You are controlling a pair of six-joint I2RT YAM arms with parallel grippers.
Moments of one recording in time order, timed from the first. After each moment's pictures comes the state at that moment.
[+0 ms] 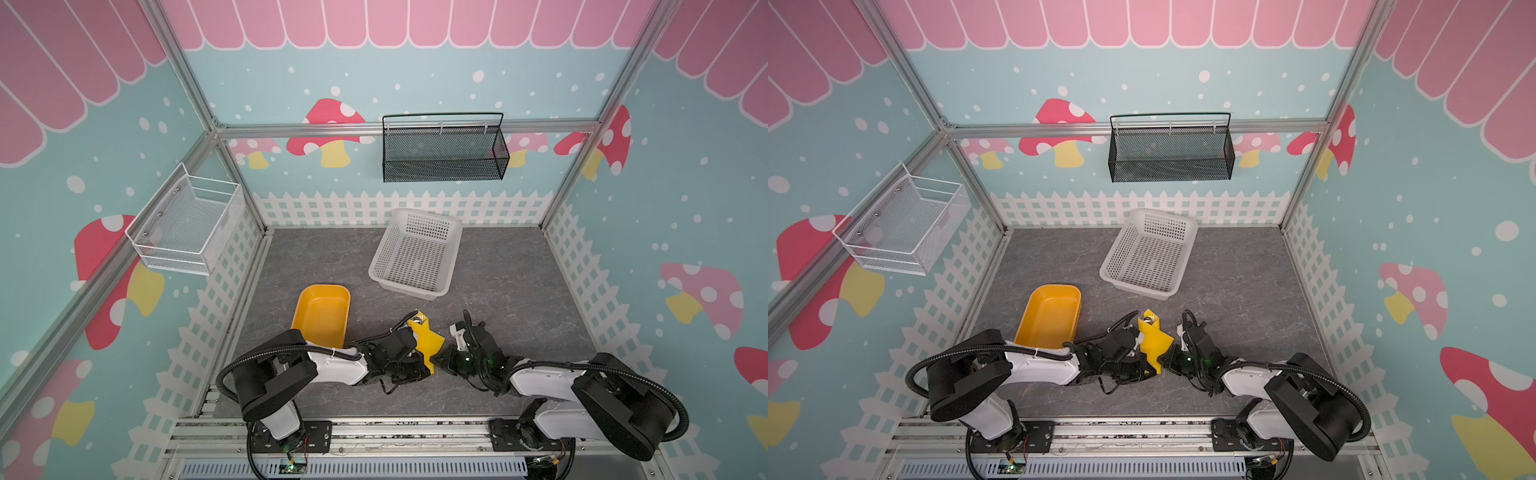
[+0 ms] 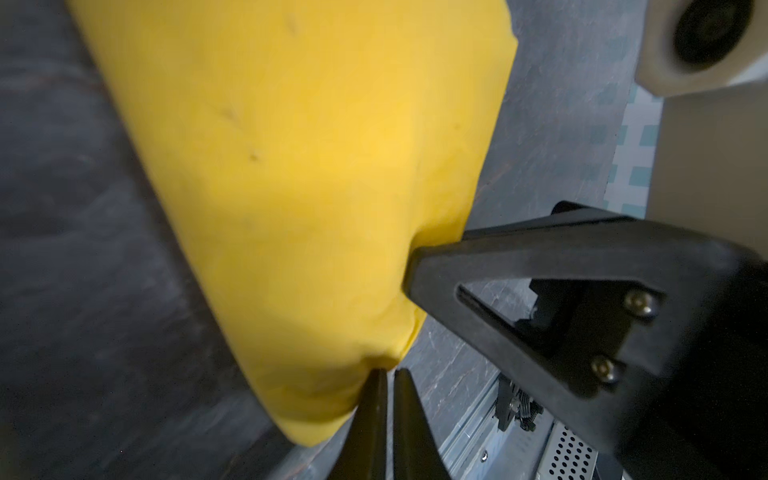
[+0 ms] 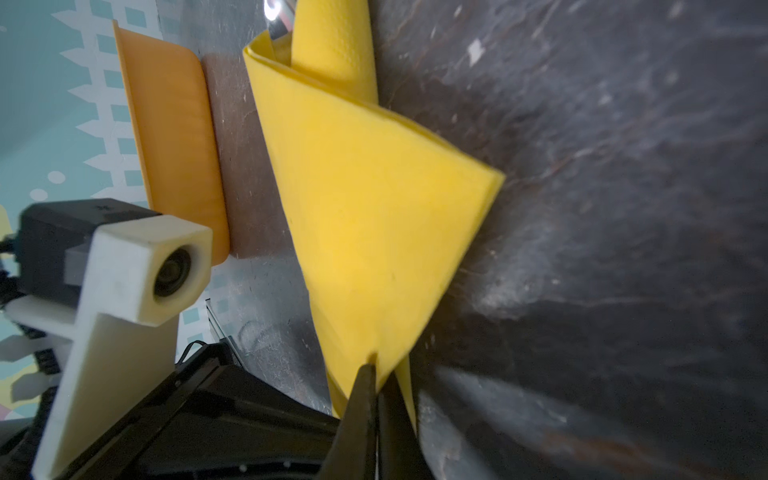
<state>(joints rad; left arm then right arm) -1.02 1.66 0.65 0.21 0.31 -1.16 0.68 1.32 0.24 0.36 -0.36 1.08</state>
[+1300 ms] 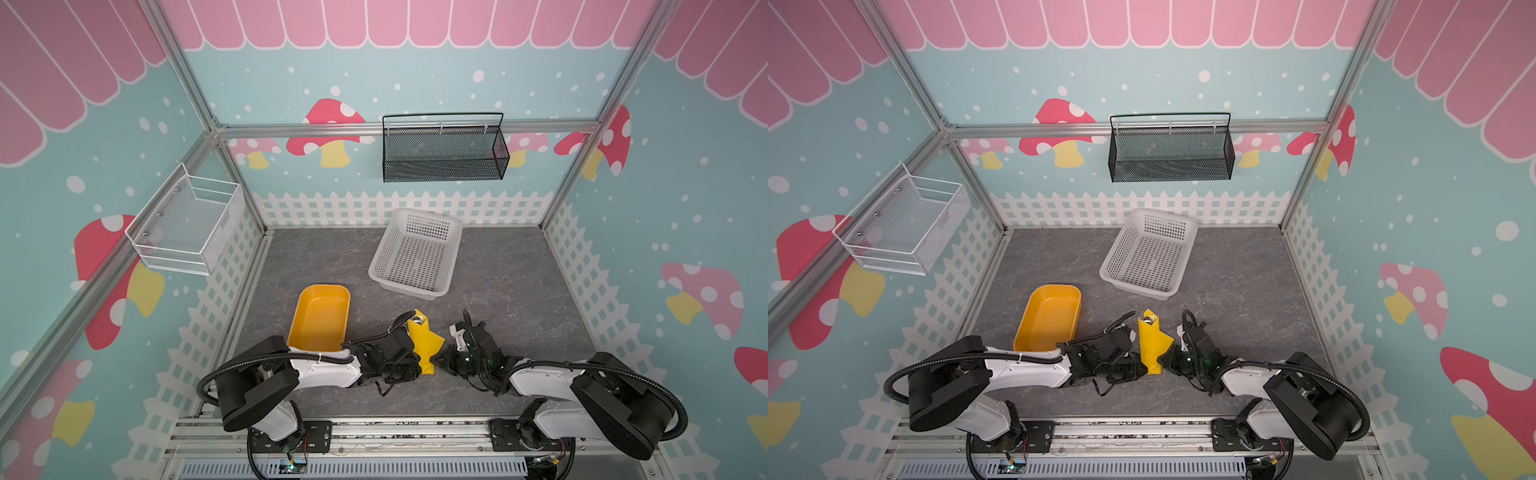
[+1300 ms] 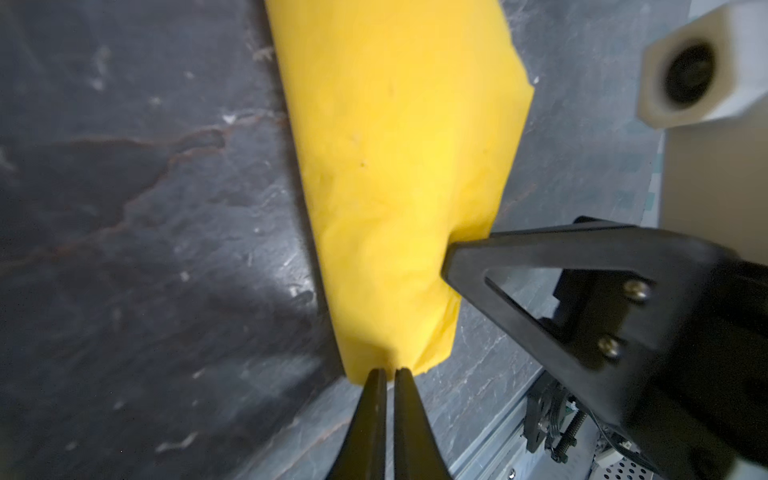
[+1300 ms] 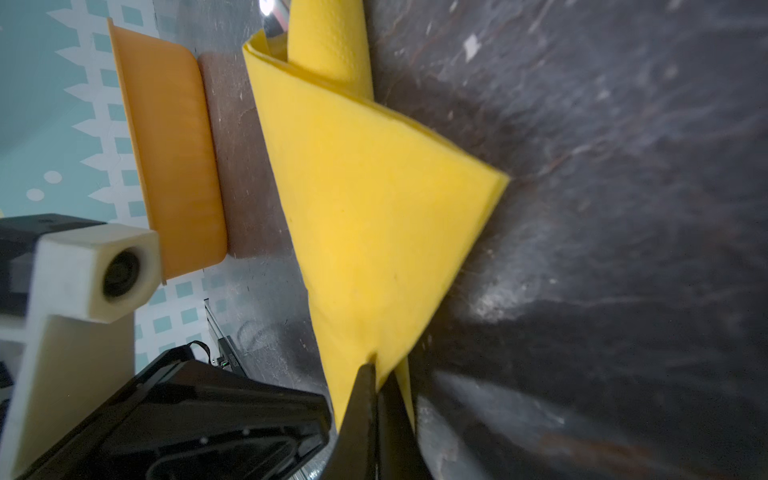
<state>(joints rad) -1.03 1.52 0.63 0.04 0.16 -1.14 0.68 1.32 0.24 0.36 -0.36 1.08</state>
